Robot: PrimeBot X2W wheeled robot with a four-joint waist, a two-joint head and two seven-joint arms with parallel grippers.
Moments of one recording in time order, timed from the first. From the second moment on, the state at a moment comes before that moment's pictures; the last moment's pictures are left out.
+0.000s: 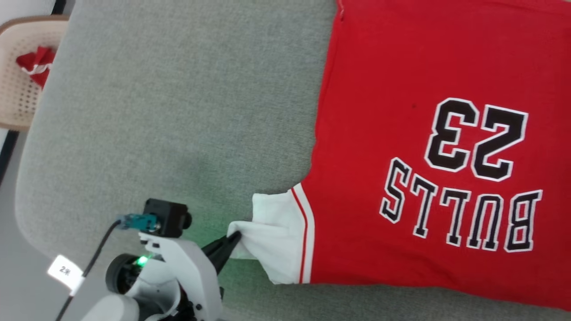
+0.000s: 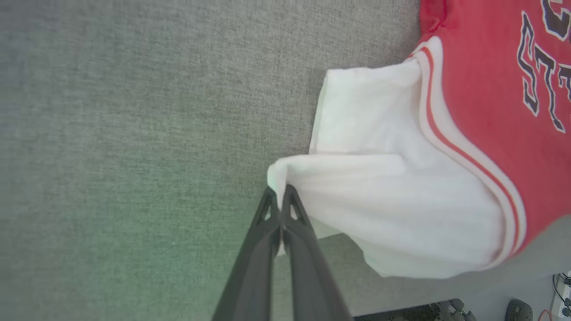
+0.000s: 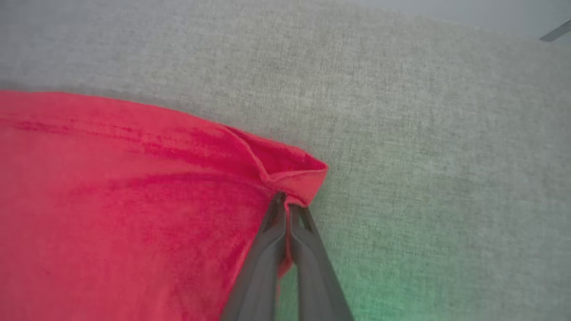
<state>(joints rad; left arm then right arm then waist) -0.21 0.52 -0.46 -0.22 -0.85 0.19 0.51 -1.23 -0.51 0.15 1.00 0.37 0.13 0.71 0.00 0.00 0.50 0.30</state>
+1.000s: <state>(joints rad) -0.08 0.62 -0.38 -0.27 -0.88 0.26 0.52 -0.11 -0.48 -0.10 0.05 0.68 0.13 0.84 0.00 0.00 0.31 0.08</state>
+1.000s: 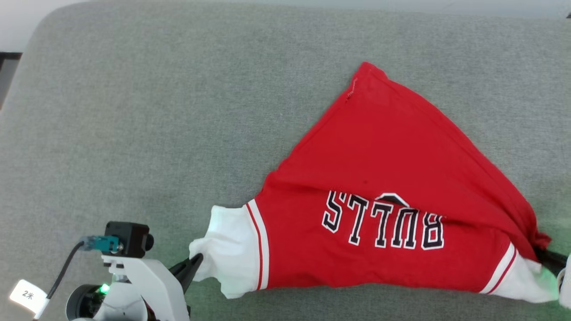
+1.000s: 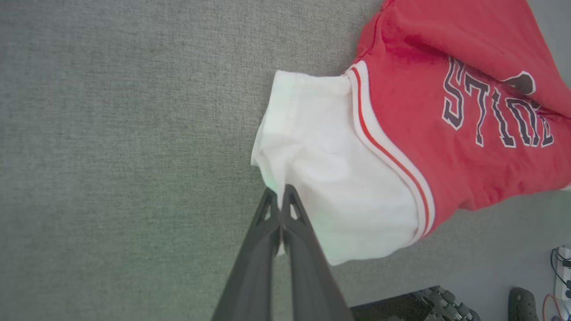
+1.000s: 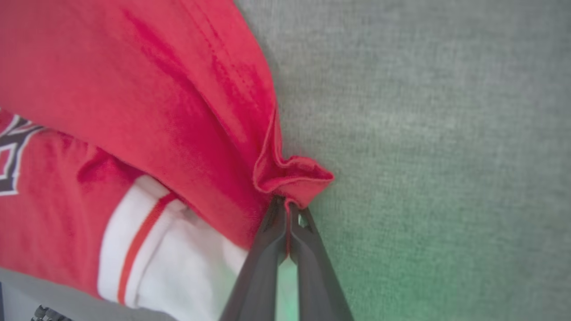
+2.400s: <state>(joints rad) -0.21 0.51 -0.49 -0.17 -0.87 0.16 0.49 -0.94 -0.47 0.44 0.54 0.53 0.13 0.53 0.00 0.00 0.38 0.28</state>
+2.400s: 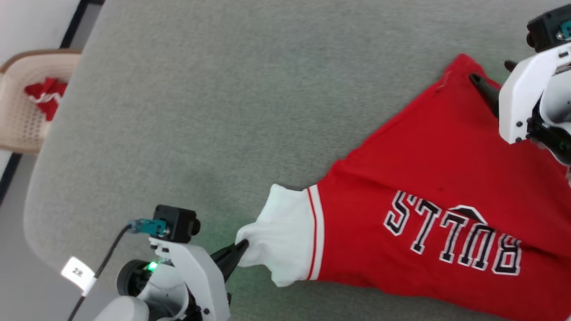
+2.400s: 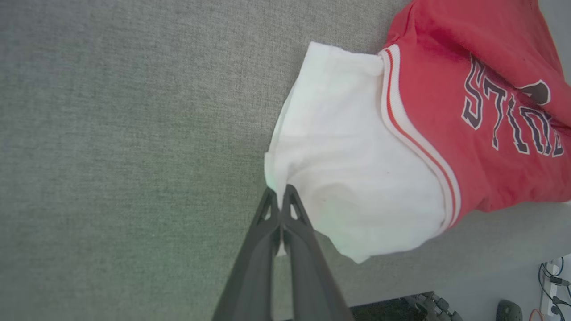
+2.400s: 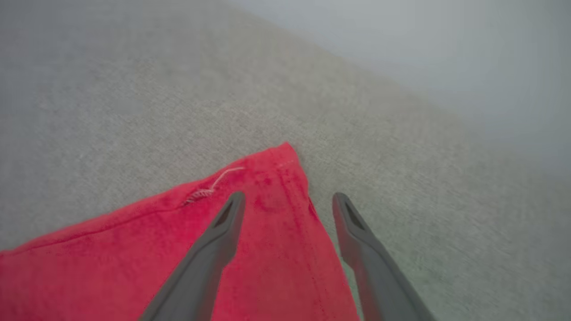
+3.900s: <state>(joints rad) -0.87 0.69 -0.39 -0.04 -0.76 0.10 0.70 -1.27 -0.53 0.69 0.73 0.87 0.13 0.36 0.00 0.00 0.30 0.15</state>
